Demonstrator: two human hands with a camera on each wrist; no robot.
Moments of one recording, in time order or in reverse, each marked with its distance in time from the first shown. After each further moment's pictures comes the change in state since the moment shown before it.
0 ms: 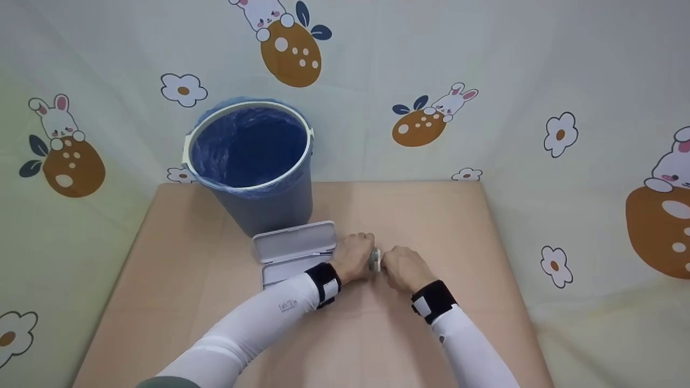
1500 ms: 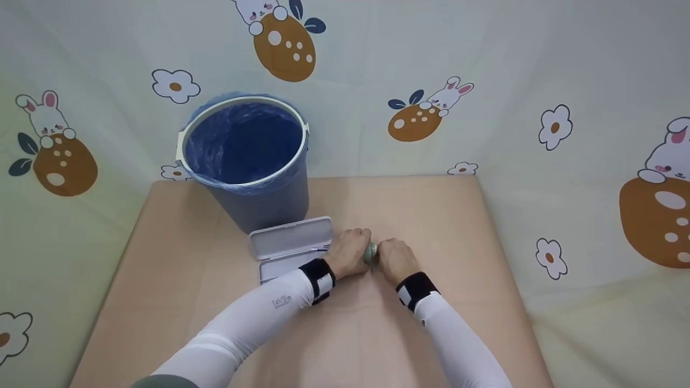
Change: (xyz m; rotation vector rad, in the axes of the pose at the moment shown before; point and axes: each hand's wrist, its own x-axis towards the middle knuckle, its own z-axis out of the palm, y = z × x) left_hand 0.011 -0.010 0.044 -0.039 0.070 0.056; right_hand 0.020 0.011 0.049 -0.033 0.120 0.295
